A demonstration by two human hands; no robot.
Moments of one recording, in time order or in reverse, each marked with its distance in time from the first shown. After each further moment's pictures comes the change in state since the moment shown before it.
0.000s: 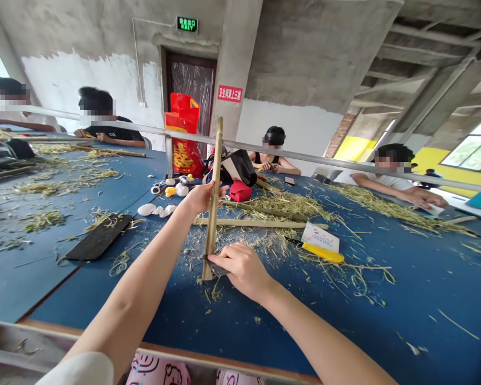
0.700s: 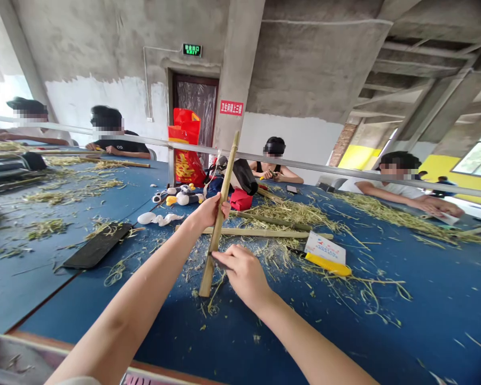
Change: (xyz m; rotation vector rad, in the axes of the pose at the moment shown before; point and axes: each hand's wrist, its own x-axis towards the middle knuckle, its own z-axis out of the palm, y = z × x) left_hand 0.005 -0.028 0.030 -0.165 -0.066 -0.100; right_hand -0.002 0.012 0.010 0.016 0.176 0.195
